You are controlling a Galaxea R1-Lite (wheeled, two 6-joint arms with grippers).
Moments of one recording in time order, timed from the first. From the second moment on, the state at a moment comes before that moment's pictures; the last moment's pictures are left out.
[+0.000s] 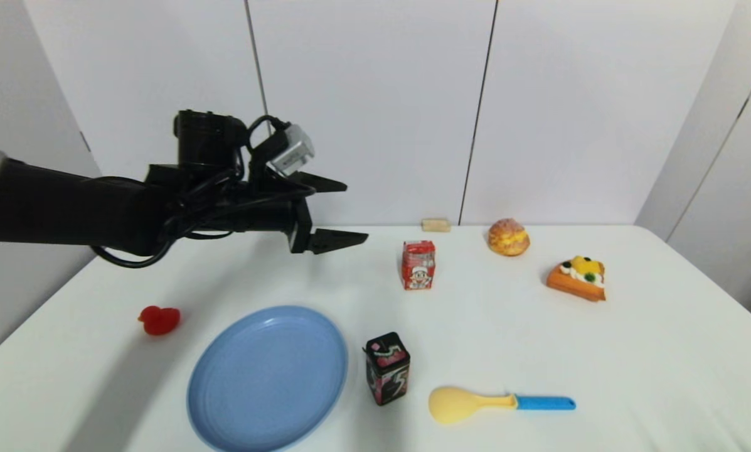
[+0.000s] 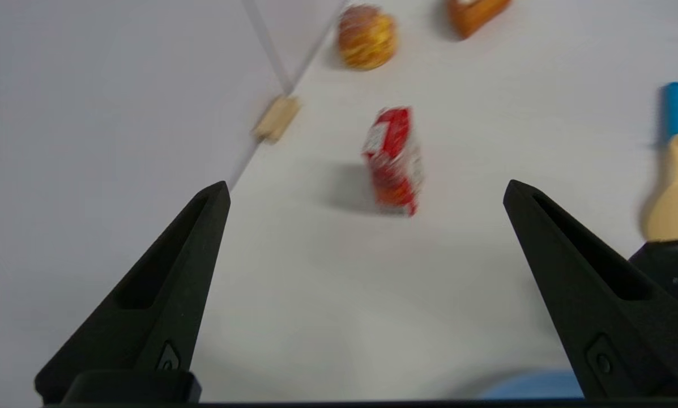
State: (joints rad) left arm -0.36 1.91 -1.29 -0.28 -0.78 0.54; right arm 0.00 0.00 0.00 0.01 -0.01 0.11
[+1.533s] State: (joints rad) left arm -0.50 2.48 -1.82 -0.23 -0.86 0.48; right arm 0.00 0.00 0.00 0.01 -0.01 0.11
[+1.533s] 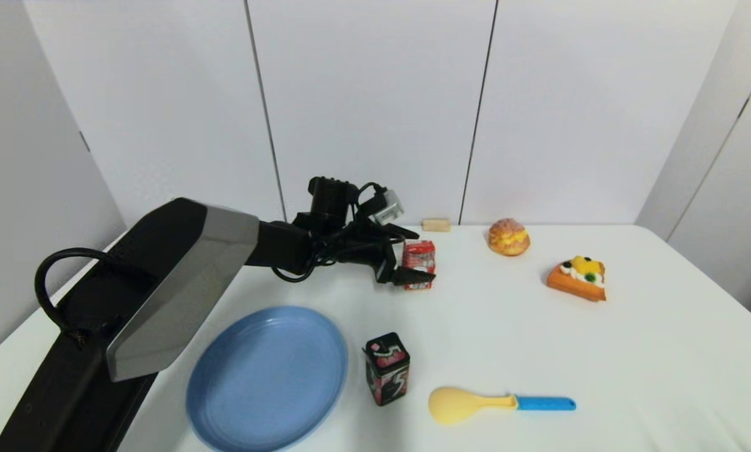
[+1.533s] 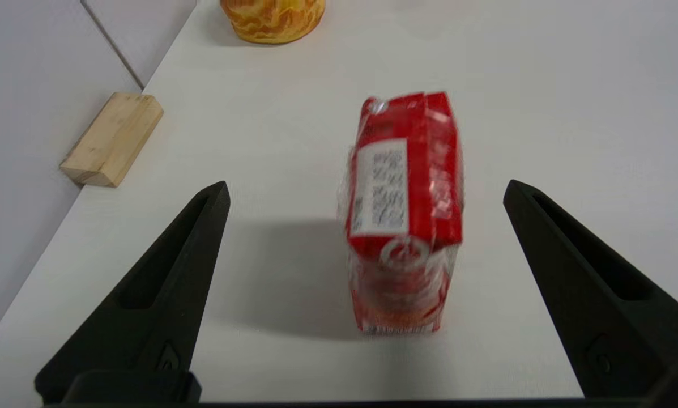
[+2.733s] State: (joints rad) left arm -0.51 2.42 -1.85 -0.12 -0.79 0.48; right arm 0.00 0.00 0.00 0.01 -0.01 0.11
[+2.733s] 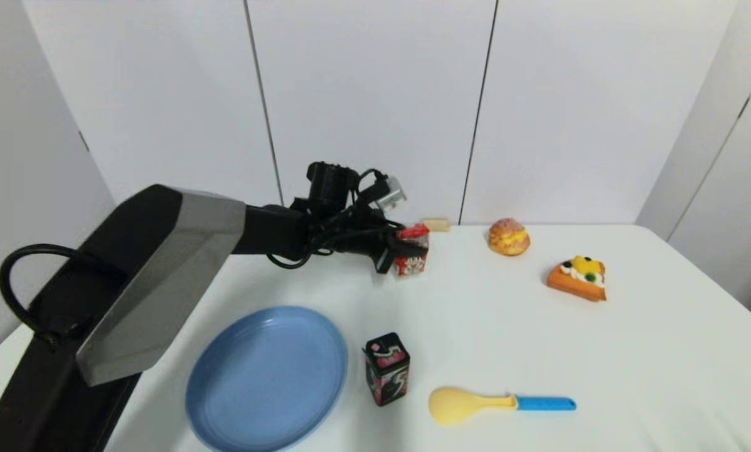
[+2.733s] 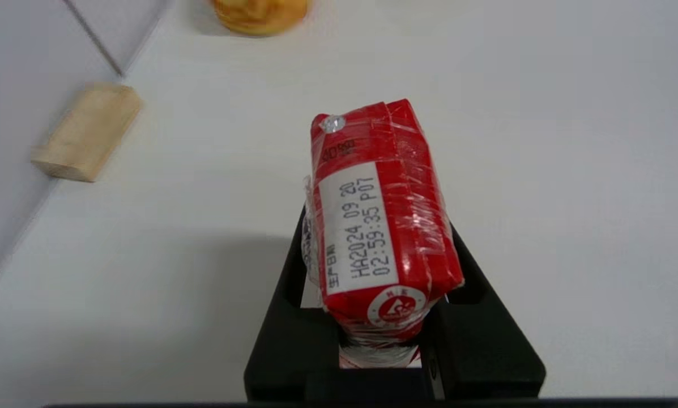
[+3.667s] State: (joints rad) left arm -0.19 1.54 -0.80 -0.41 -0.22 0.27; right arm 0.00 0.00 0.00 0.01 -0.01 0.11
